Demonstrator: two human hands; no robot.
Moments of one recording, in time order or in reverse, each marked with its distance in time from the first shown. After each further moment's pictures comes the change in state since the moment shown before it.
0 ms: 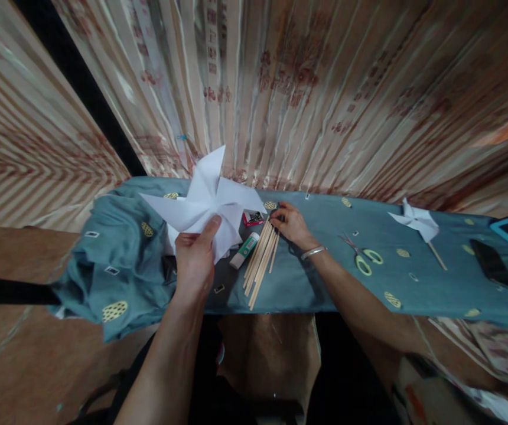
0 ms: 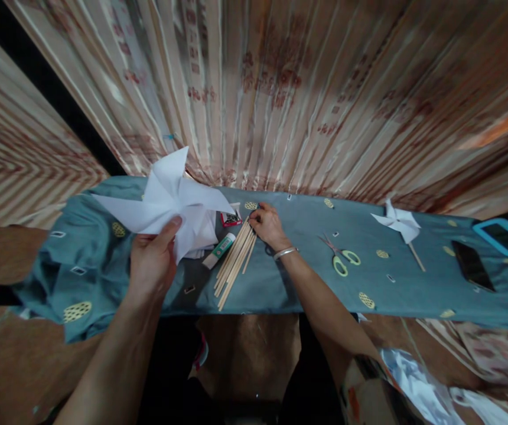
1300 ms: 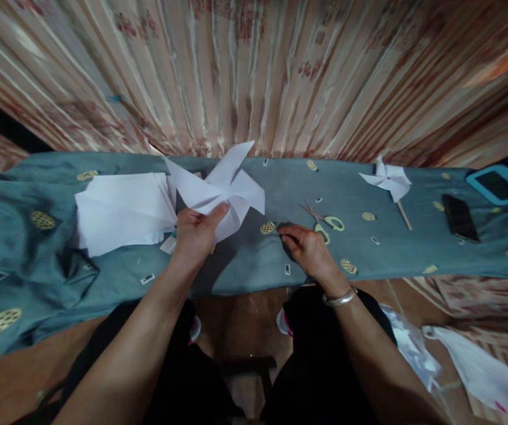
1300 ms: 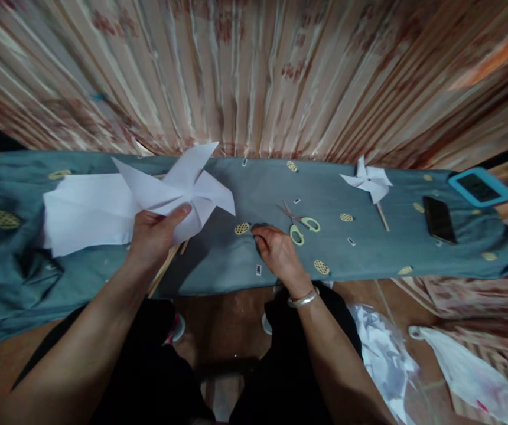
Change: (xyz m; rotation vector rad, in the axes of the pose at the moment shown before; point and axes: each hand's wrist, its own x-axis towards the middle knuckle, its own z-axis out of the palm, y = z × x) left_hand -0.041 -0.075 0.081 0.347 -0.268 -0.138; right_hand -0.139 0.055 -0.114 -0.217 -0.070 -0.071
